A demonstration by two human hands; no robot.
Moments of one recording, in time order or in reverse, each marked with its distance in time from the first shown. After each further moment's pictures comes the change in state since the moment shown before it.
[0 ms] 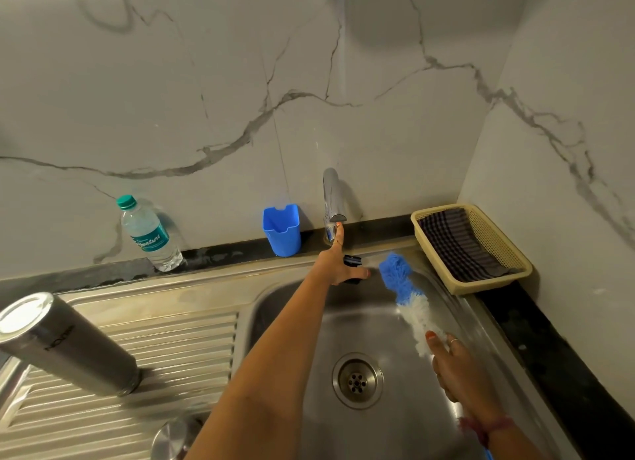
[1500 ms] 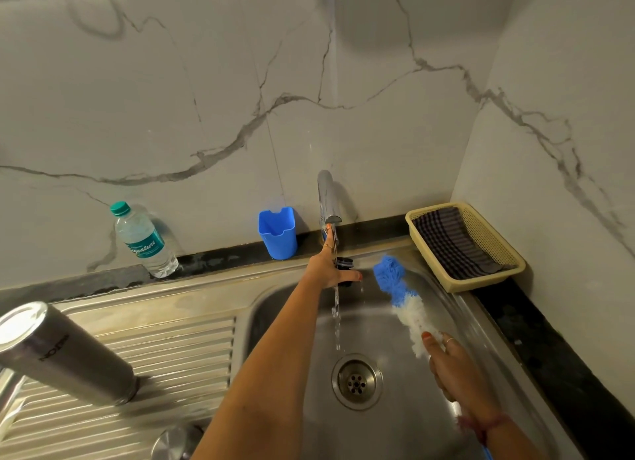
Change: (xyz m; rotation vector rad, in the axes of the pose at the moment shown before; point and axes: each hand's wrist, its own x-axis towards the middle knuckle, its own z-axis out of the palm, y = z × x) left_hand 0.006 -0.017 0.003 -0.079 0.059 0.044; right_hand 0.000 0.007 0.002 -0.015 -0.019 -0.026
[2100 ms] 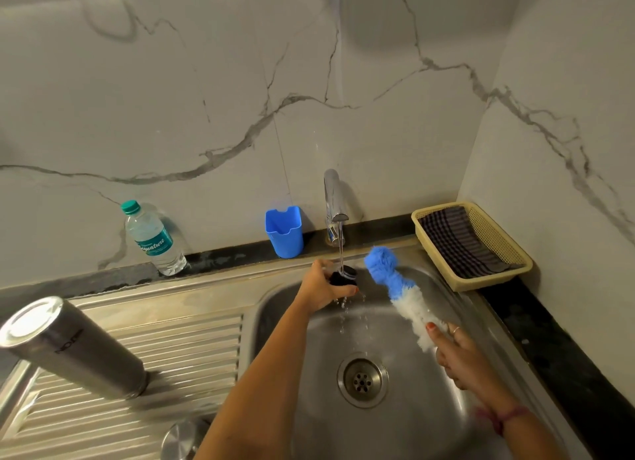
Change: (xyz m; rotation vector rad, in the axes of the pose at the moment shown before) left_hand -0.027 -0.045 0.011 -0.296 0.078 -0.021; right_hand 0.001 -0.012 -0.012 -0.019 -0.089 -0.055
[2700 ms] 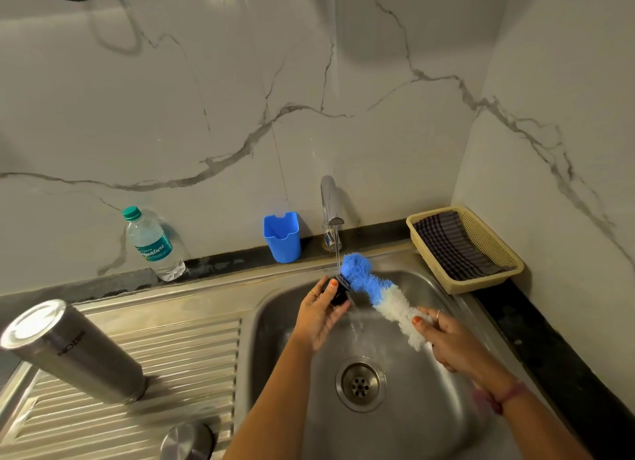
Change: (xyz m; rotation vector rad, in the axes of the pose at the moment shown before) left_hand -0.052 -0.007 0.025 -1.250 0.017 -0.130; right_hand -0.001 -0.031 -0.006 -0.133 -0.127 -0.093
